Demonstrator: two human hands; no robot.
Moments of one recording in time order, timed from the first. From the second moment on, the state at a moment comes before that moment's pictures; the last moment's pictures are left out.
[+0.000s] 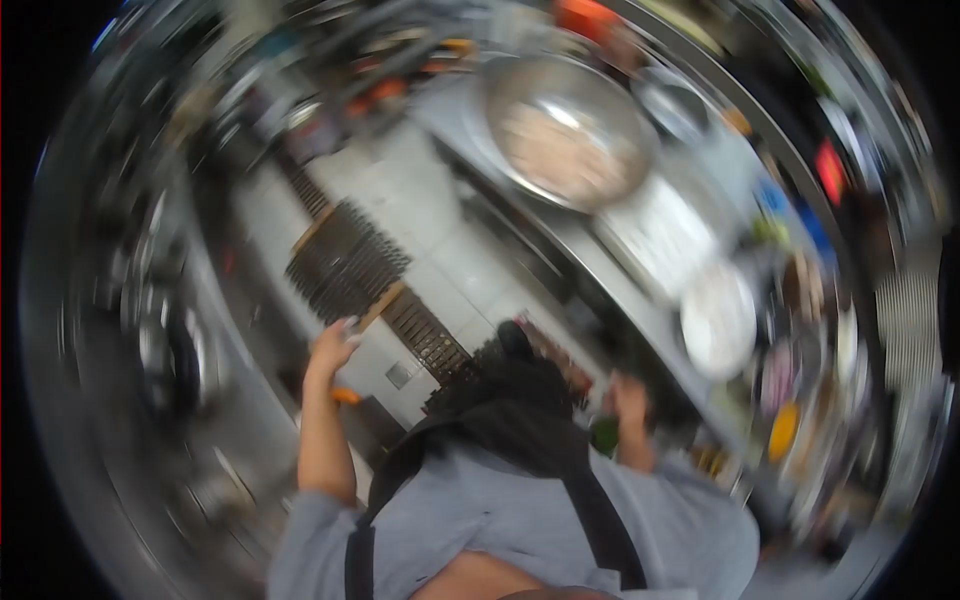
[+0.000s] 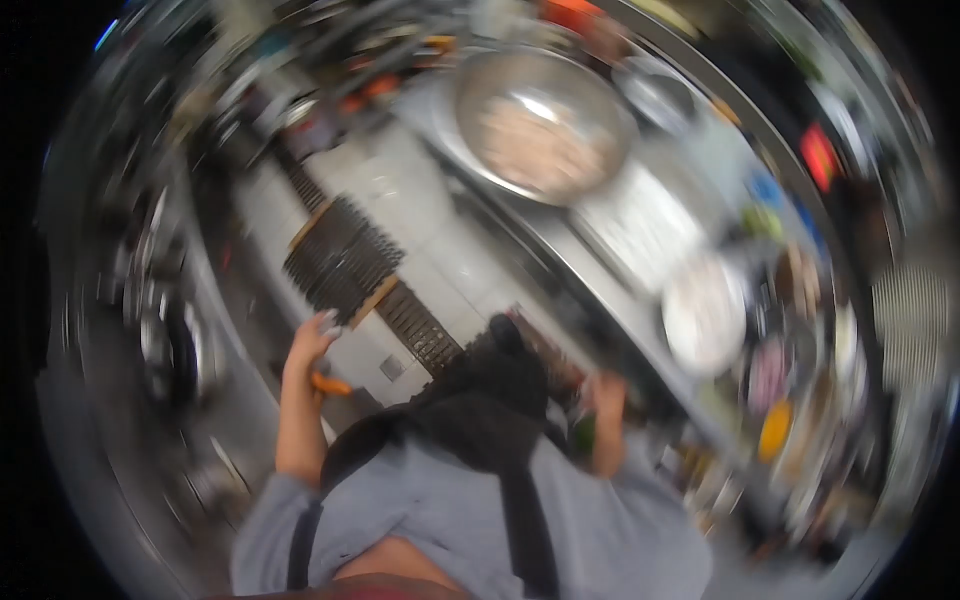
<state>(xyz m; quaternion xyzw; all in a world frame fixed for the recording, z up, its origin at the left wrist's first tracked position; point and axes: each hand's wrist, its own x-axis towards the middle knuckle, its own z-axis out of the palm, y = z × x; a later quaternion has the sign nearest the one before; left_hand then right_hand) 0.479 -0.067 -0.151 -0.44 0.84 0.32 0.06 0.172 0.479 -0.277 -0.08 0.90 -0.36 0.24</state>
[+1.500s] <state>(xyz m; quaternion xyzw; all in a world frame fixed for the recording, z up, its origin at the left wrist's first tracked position) 0.560 0.251 -0.117 -0.91 -0.09 0.25 -0.33 0.549 -0.260 -0.161 -0.93 0.04 -0.06 0.35</state>
